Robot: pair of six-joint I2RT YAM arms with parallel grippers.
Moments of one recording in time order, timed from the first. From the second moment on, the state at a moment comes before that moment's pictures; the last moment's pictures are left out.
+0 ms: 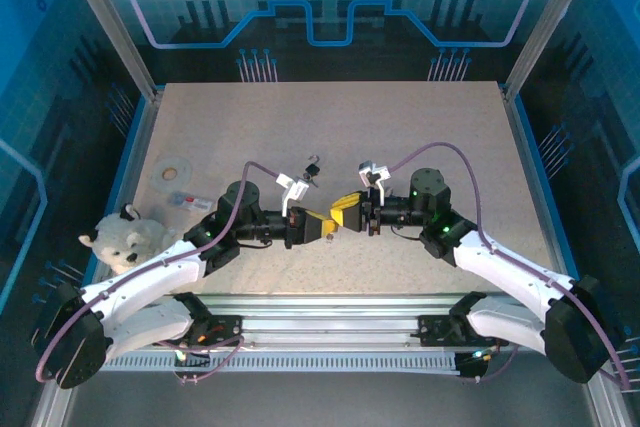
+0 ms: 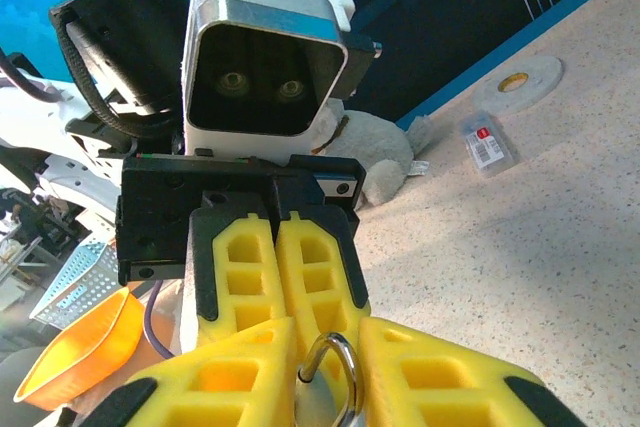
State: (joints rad) left arm -0.68 1.02 0.57 0.21 0.70 -0.68; right arm 0.60 1.08 0.59 0.34 -0.83 0.50
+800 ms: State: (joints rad) left arm -0.67 1.01 0.56 0.21 0.71 -0.68; right arm 0.60 1.07 0.59 0.33 -0.82 0.50
